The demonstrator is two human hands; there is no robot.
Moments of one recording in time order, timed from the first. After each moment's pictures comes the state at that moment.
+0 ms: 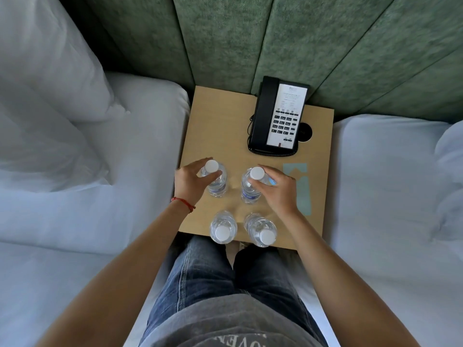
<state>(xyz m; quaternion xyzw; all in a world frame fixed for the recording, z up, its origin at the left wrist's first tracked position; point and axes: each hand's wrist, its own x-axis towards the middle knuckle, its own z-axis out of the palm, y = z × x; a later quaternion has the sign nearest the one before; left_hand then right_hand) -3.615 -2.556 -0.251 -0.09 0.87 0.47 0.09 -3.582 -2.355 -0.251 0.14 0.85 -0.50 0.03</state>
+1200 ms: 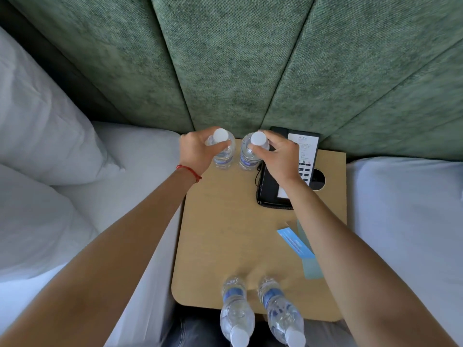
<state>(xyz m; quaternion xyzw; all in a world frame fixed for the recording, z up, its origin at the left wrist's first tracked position) -3.831 -2.543 -0.252 0.01 0.89 0.46 0.04 -3.801 -2.363 -0.264 0.13 0.84 -0.53 -0.05</state>
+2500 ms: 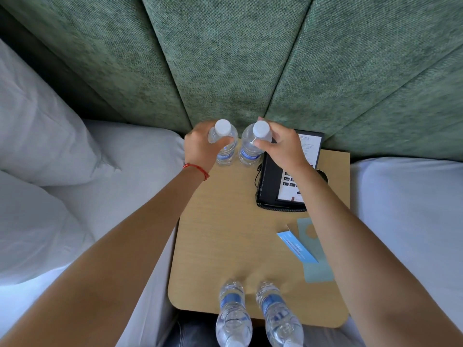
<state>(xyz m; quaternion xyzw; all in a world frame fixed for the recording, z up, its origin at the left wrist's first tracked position) -3.844 -2.523 -0.276 -0.06 0.88 0.47 0.04 -3.829 -2.340 -0.273 0.11 0.82 -0.55 0.08</state>
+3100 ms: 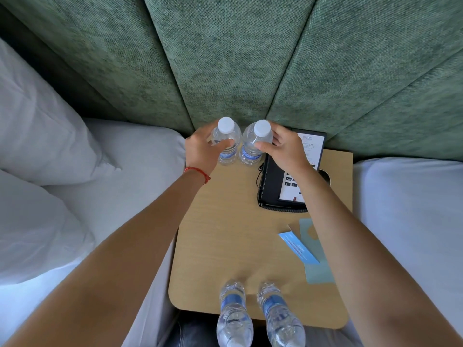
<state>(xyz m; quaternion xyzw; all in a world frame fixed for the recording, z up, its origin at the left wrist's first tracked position) -3.844 -2.525 -0.295 -0.08 0.84 0.53 0.04 -3.826 -2.337 -0.281 0.12 0.79 -0.59 0.11</state>
